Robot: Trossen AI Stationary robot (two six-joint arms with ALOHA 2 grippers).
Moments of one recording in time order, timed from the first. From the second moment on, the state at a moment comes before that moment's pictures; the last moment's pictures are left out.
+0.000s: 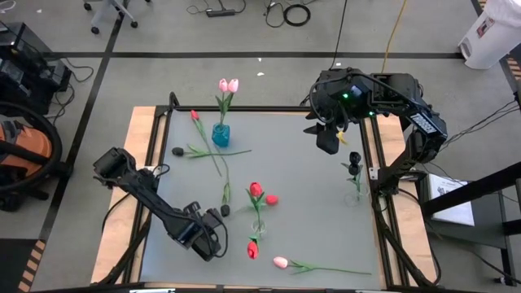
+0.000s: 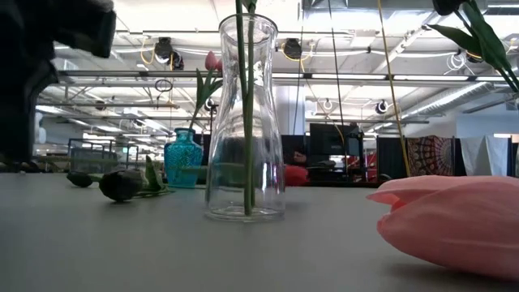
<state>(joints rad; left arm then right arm) -0.68 1.73 1.12 -0.92 -0.24 -1.21 -0.16 1.64 2.34 -1.52 0.02 0.03</state>
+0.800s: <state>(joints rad) -0.68 1.51 1.29 -1.24 -0.57 -1.28 -0.16 1.64 2.34 -1.52 0.02 0.04</state>
